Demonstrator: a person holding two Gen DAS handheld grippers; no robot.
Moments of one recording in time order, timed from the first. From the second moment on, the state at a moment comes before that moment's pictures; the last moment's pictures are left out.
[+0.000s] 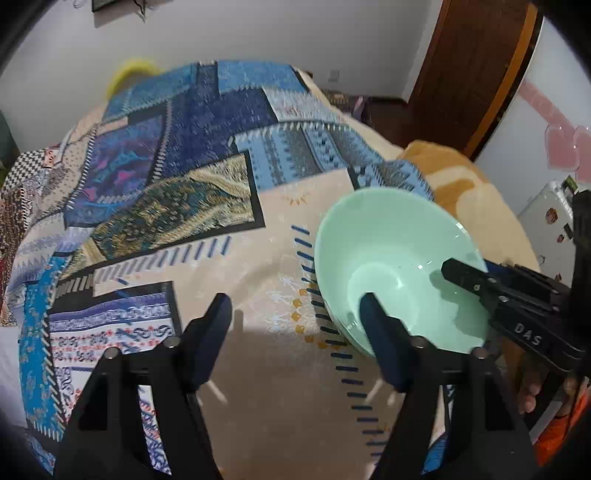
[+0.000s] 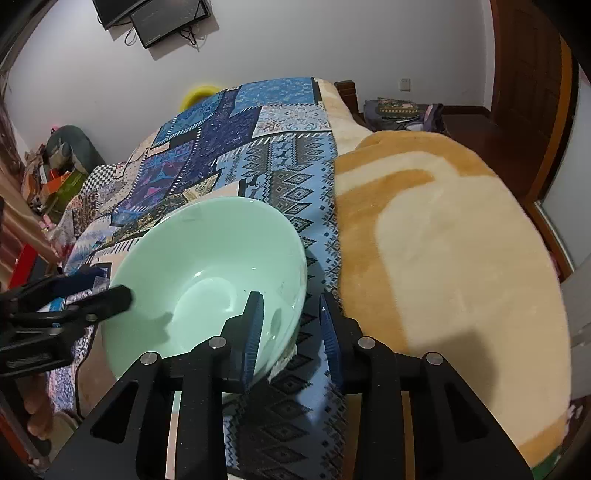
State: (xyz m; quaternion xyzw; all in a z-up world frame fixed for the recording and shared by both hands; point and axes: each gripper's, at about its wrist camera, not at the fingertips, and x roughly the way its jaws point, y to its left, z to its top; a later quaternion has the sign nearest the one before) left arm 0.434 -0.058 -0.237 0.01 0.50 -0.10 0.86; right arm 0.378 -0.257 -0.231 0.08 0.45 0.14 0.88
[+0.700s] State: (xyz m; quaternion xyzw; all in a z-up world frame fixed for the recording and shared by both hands) left arm 0.432 -0.081 -0.251 0.00 0.52 -0.13 0.84; right arm 0.370 -0.245 -0.224 0.07 0.44 0.16 0.88
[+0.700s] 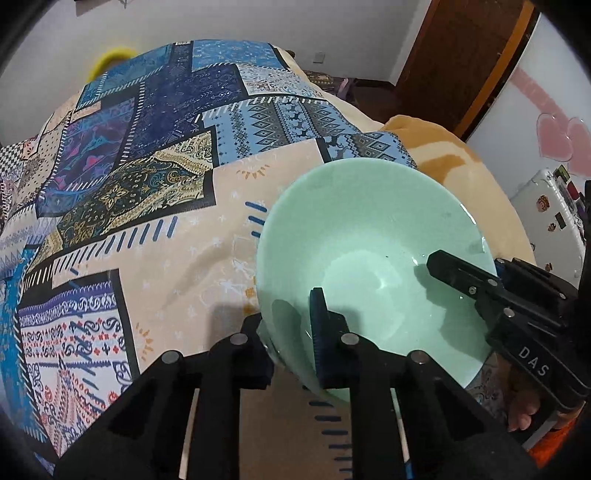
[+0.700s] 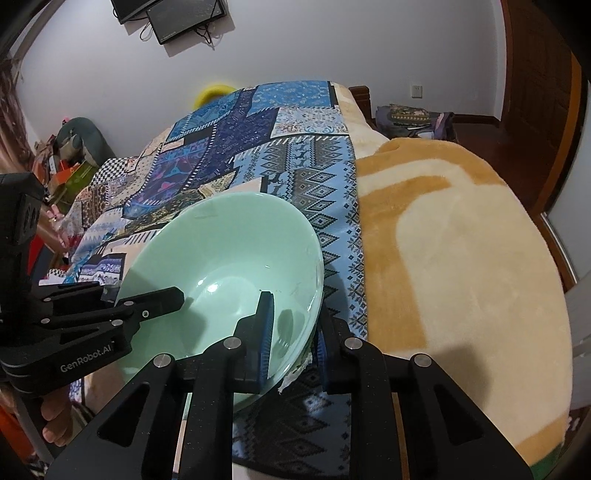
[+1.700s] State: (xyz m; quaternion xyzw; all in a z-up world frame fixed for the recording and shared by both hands) left arm 0.307 -0.052 -0.147 -0.01 0.47 -0.12 0.88; right arm 0.280 -0.213 -0.138 0.04 0.39 0.18 0.90
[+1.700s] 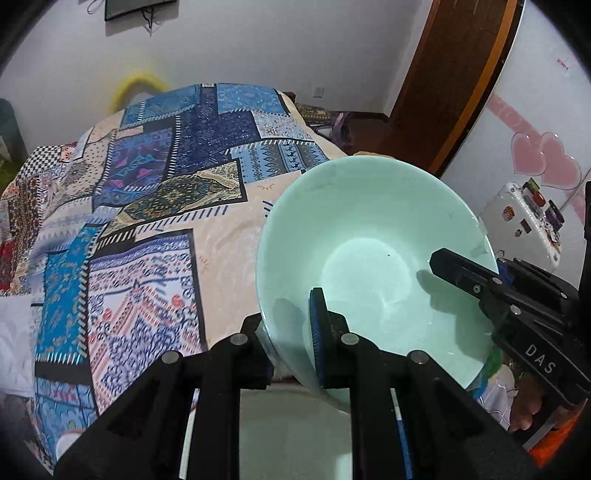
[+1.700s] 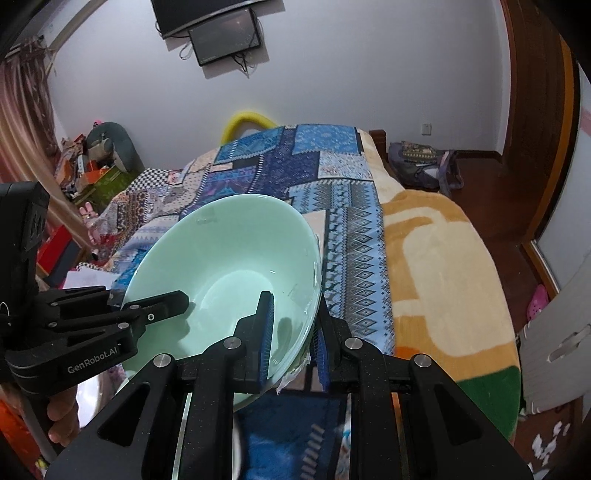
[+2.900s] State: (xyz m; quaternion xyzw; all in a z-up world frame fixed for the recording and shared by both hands) left arm 0.151 0.098 -0.137 -0.06 0.44 -0.01 0.90; right arm 0.197 -0.067 -0.150 0.00 0.39 0.30 0.87
